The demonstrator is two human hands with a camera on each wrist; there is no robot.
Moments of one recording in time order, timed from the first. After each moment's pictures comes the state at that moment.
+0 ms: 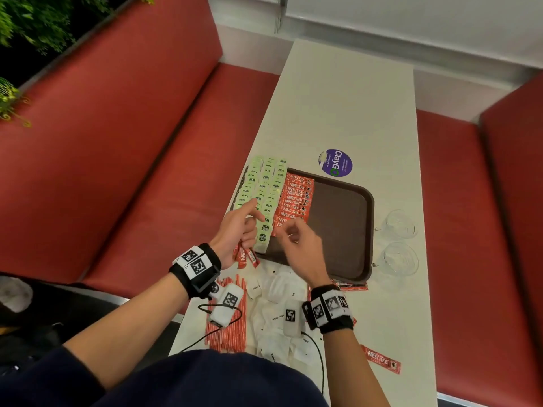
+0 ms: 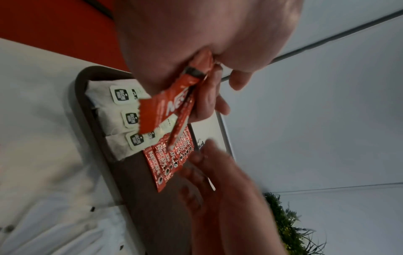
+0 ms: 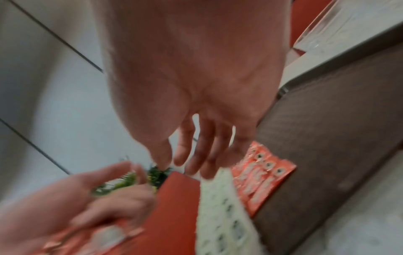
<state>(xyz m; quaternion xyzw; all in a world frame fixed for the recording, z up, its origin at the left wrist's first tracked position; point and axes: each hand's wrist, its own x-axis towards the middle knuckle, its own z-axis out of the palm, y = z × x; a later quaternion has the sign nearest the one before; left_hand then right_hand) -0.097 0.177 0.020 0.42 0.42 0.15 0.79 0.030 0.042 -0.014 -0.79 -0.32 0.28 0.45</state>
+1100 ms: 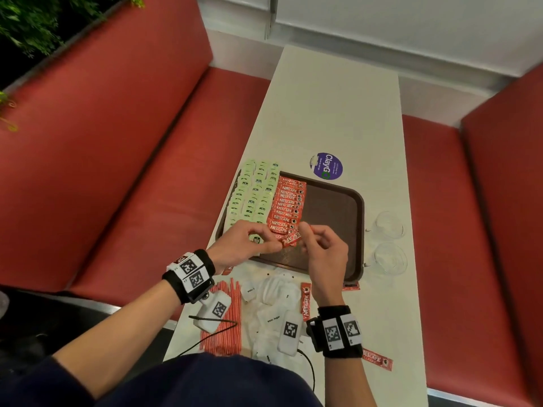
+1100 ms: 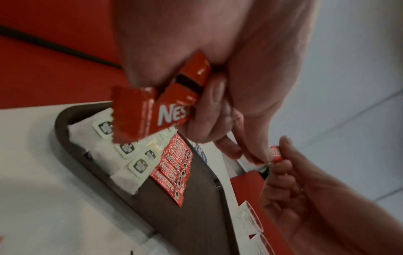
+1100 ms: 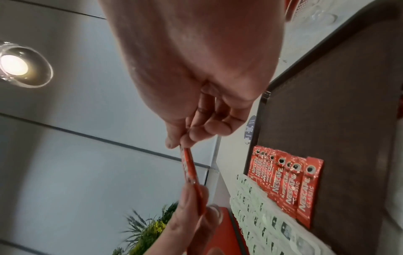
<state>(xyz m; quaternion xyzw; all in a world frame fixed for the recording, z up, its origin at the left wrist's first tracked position) -0.106 0.166 0.037 0.72 0.29 0.03 0.63 0.021 0.006 0.034 -0.71 -0.13 0.22 0.66</state>
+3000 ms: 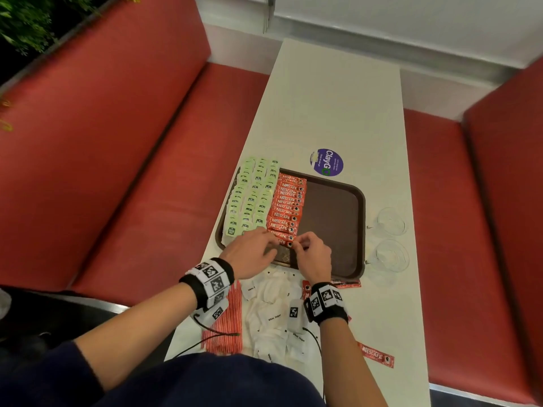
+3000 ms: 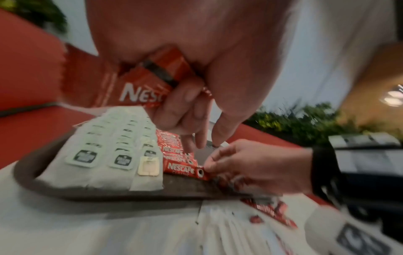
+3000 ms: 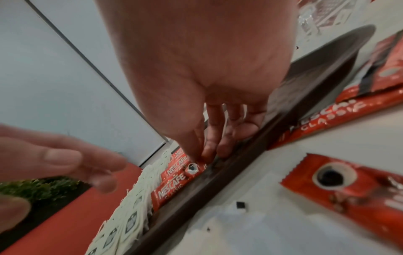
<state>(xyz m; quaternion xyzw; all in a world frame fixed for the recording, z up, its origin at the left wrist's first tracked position) -0.091 0.152 -0.002 0.92 0.24 -0.06 0.32 0.063 0.021 -0.087 -0.89 -0.22 0.23 0.33</state>
